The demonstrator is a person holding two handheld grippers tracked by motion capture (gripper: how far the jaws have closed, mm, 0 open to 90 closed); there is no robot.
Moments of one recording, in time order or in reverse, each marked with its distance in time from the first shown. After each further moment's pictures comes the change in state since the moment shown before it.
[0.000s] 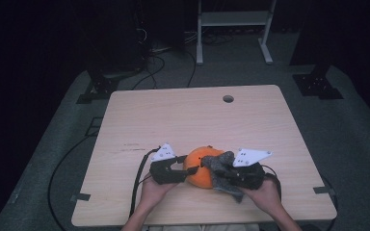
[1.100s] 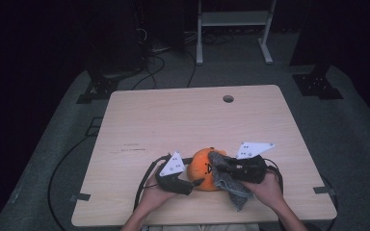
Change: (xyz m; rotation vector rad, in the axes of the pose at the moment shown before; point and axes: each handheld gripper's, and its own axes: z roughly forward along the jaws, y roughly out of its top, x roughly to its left) left arm -0.031 0.002 0.007 0.029 0.011 0.275; right arm -0.014 0.006 -0.002 0.001 0.045 0.020
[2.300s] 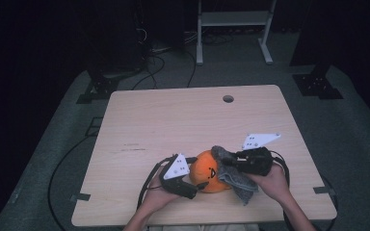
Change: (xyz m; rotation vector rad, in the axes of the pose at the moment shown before) left arm -0.008 0.009 0.005 -0.029 -0.024 0.034; right arm -0.017 0.012 -0.013 0.021 0.006 0.039
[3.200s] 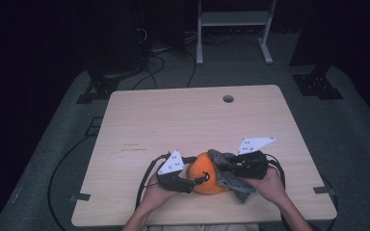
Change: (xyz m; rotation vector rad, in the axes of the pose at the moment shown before) left arm 0.007 -0.008 -0.007 -0.029 0.007 -0.007; right arm 0.003 -0.007 0.011 0.007 0.050 -0.013
